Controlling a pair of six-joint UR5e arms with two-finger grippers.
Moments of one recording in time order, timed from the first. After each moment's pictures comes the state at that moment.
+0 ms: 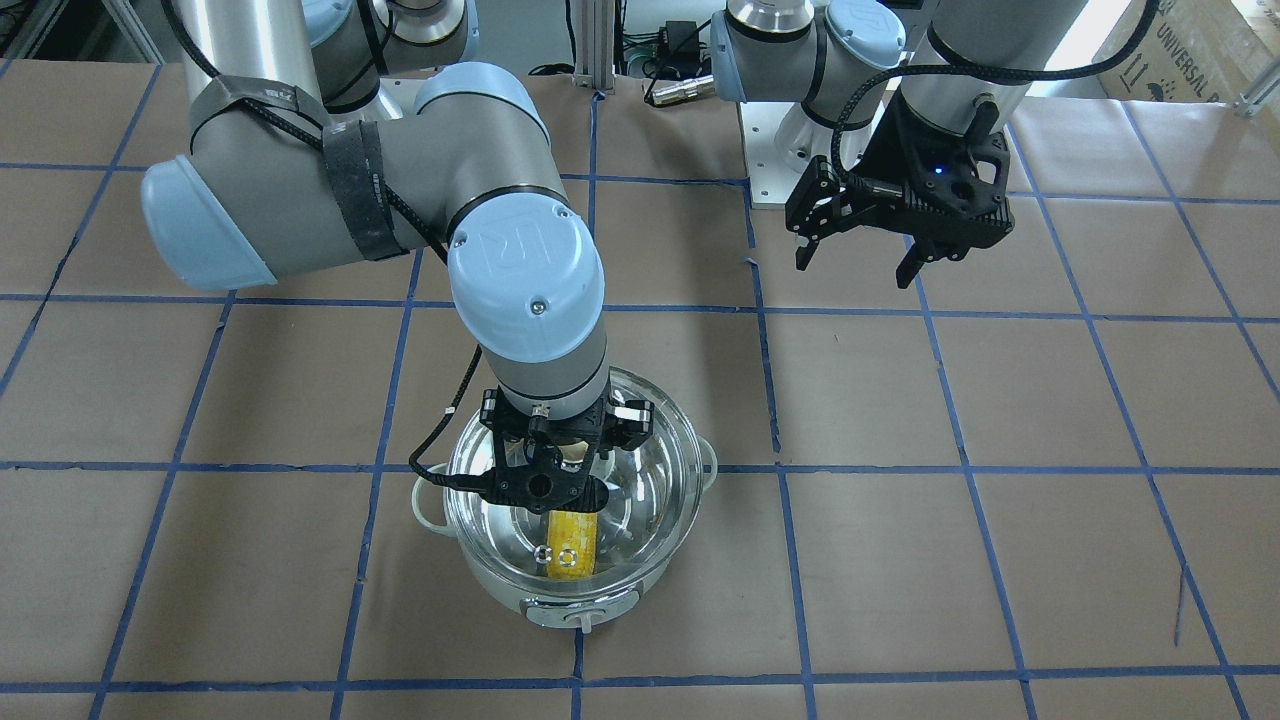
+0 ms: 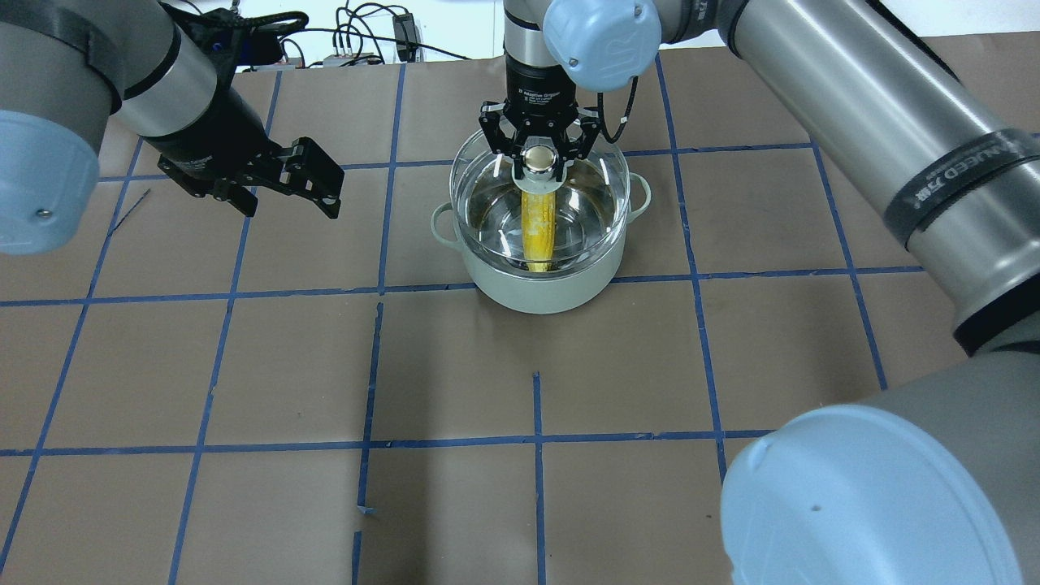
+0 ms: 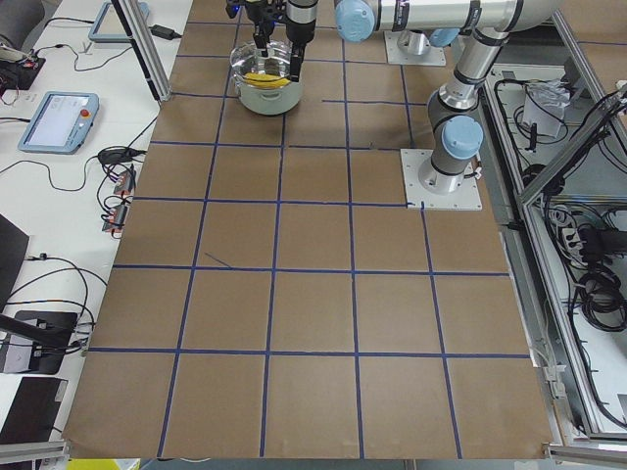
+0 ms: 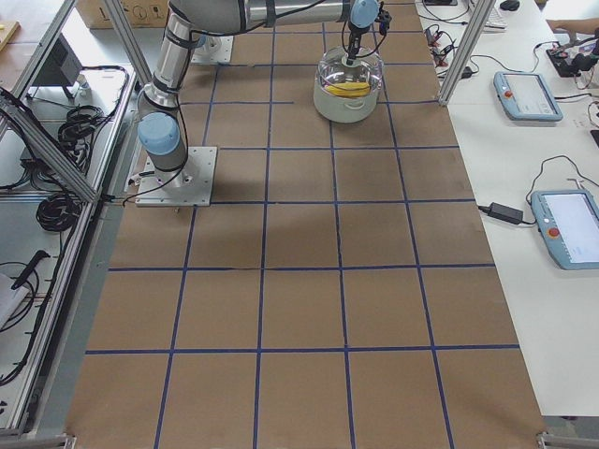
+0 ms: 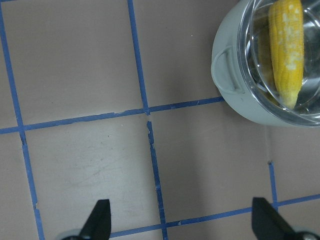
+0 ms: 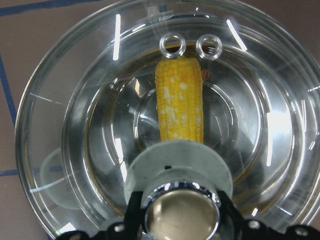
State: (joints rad) left arm -1.54 -1.52 -1.67 -1.45 1.48 0.16; right arm 1.89 -1.01 1.12 -1.61 -1.47 0.42
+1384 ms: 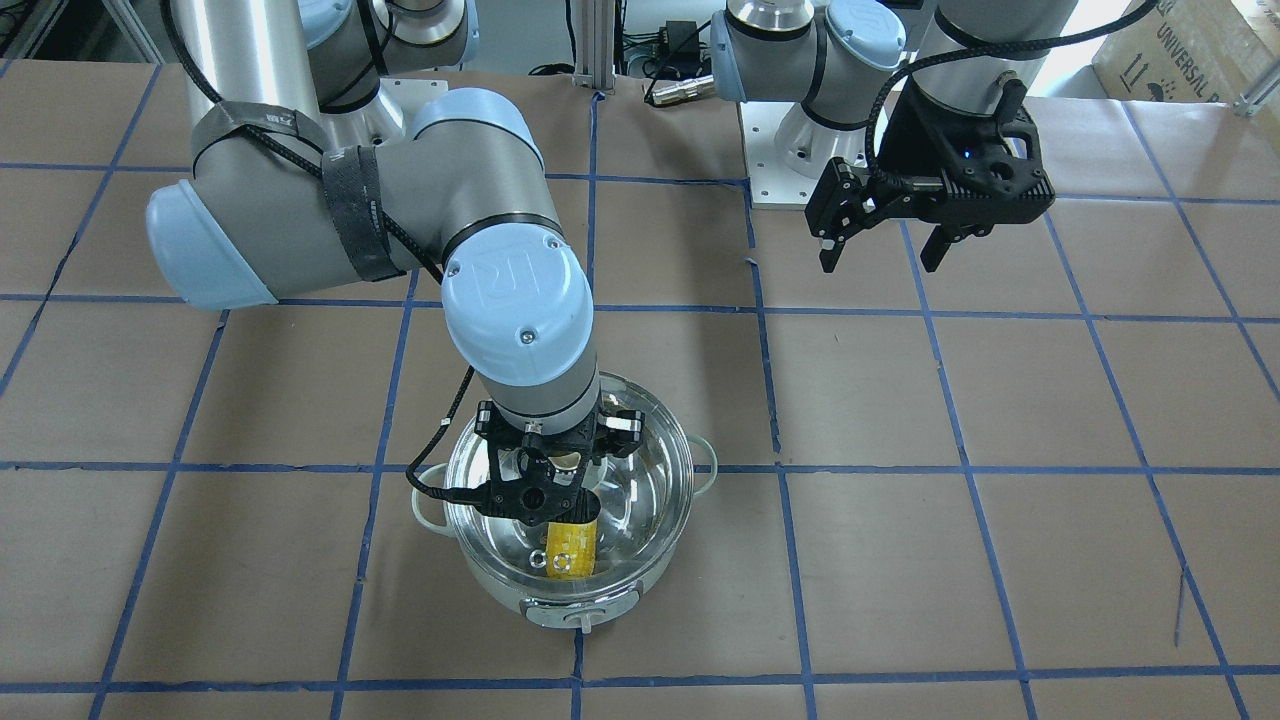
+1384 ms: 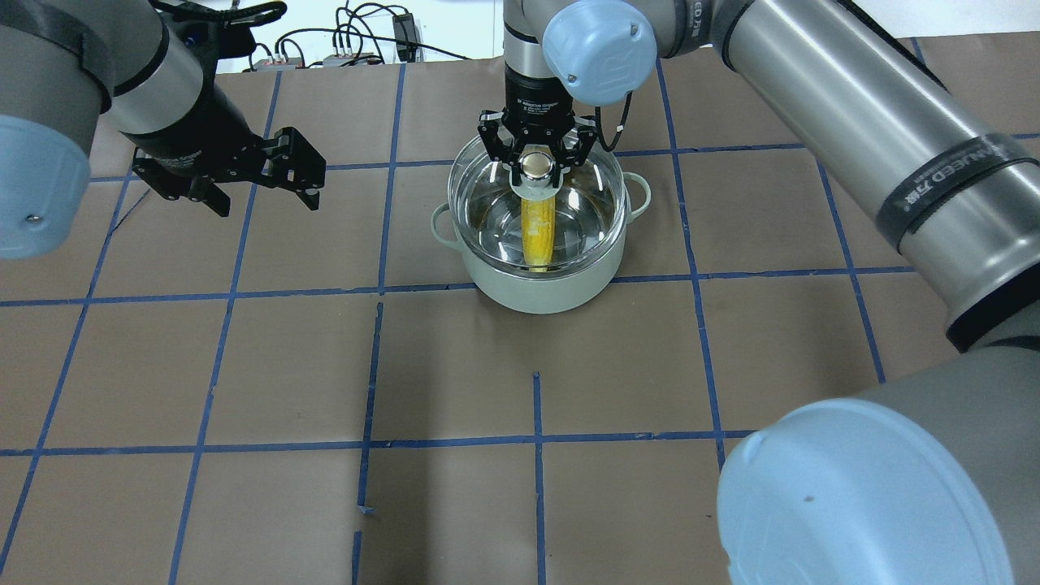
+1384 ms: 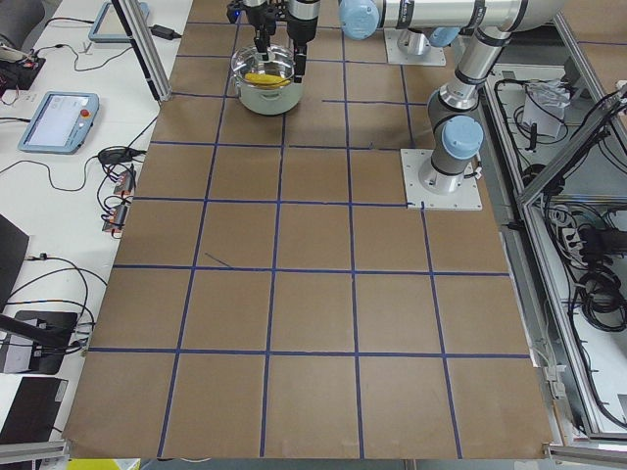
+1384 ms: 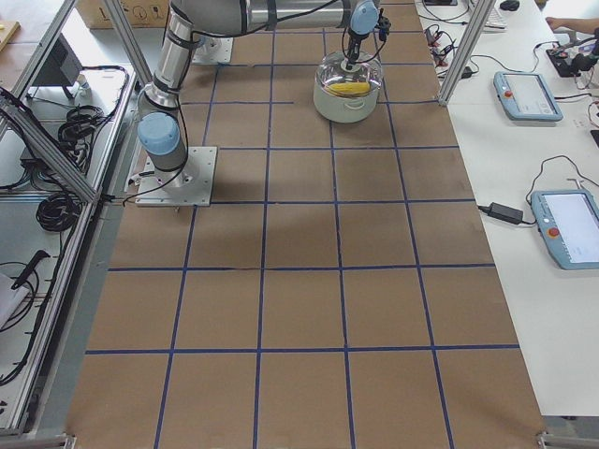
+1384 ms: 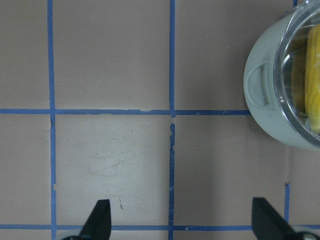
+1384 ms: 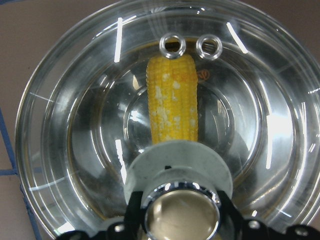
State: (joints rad) left arm -1.54 -1.50 -1.67 -1.44 1.55 -0.02; right arm 1.88 -1.01 1.15 -1.62 -1.47 0.40
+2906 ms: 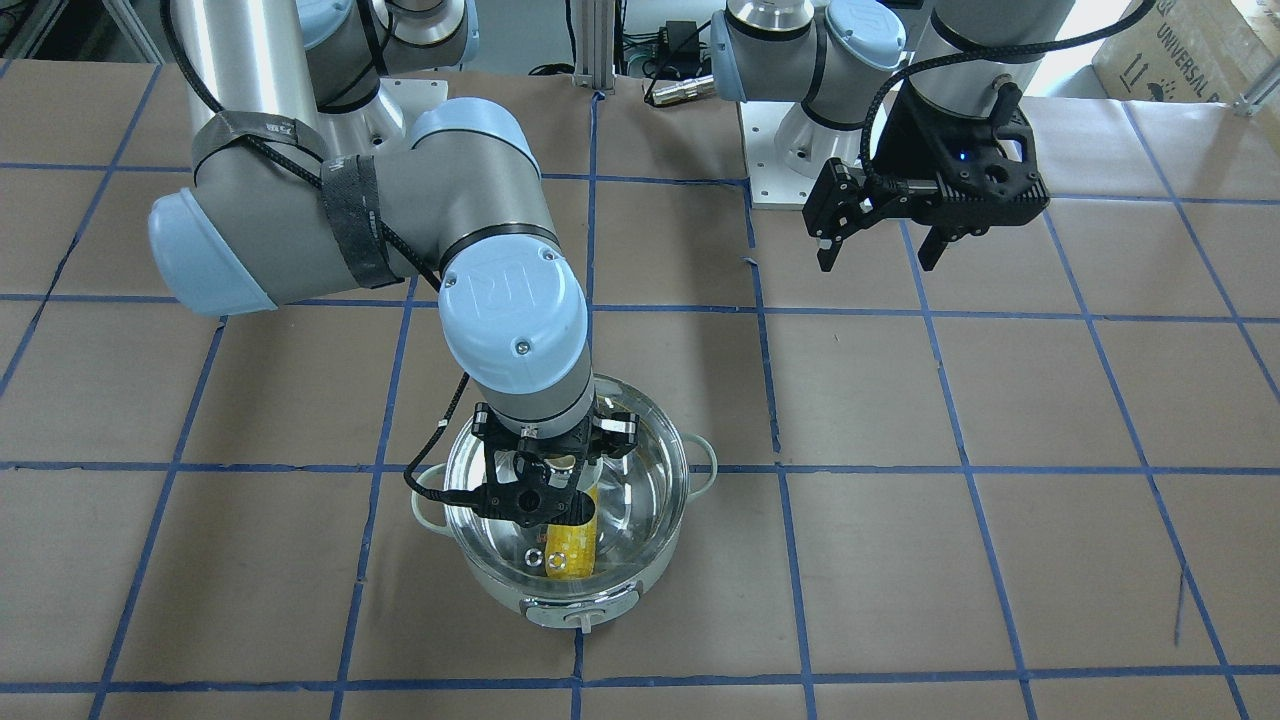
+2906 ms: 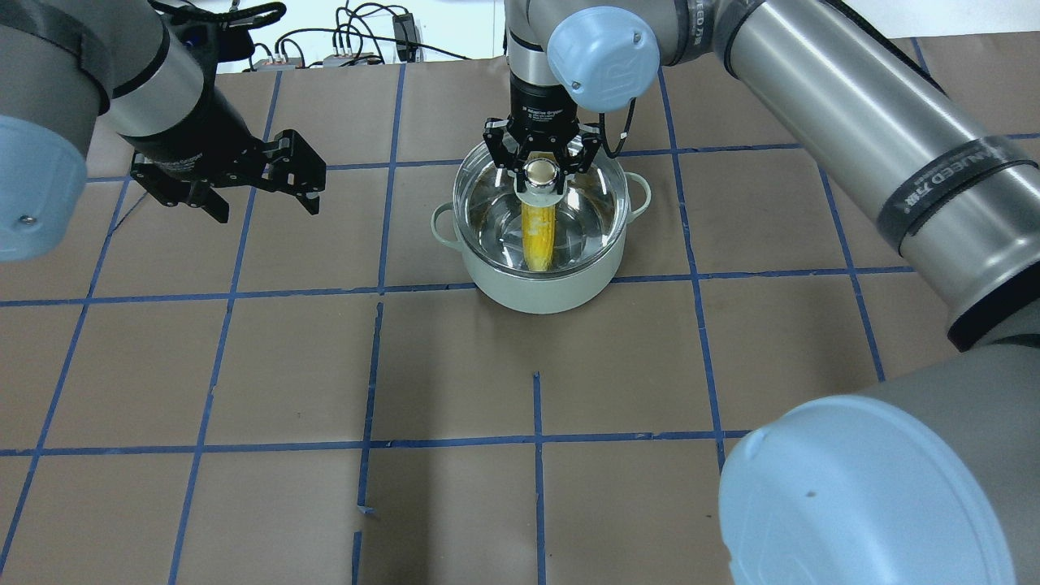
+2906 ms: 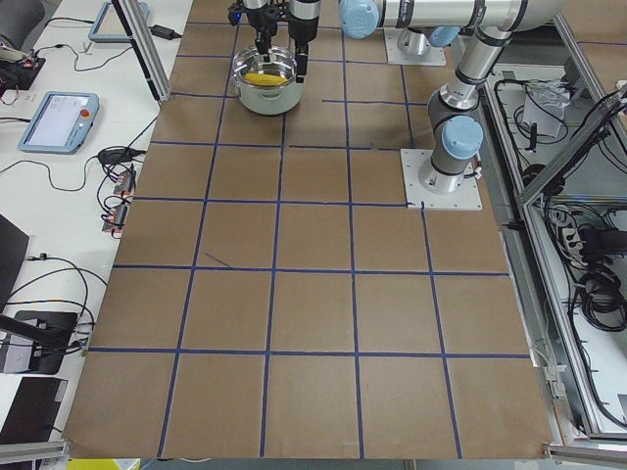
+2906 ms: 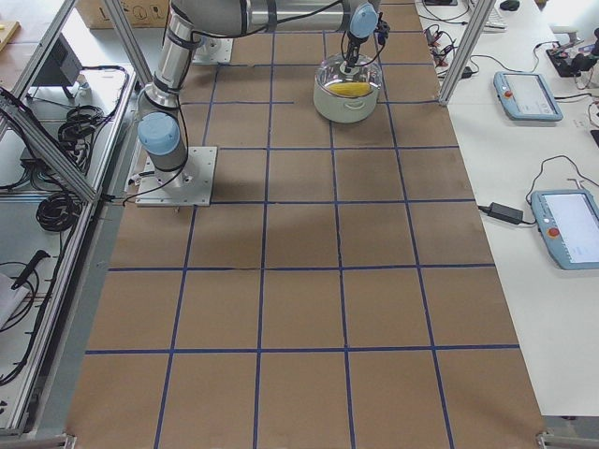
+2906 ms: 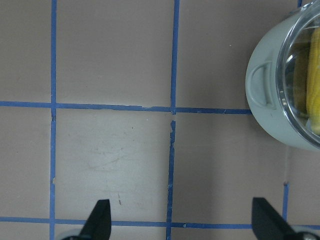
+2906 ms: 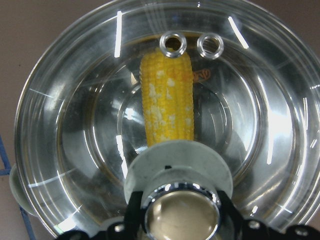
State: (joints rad) left arm -1.54 -1.50 -1.66 -1.48 1.56 -0.02; right arm 1.88 -1.01 1.17 -1.63 -1.48 0.39
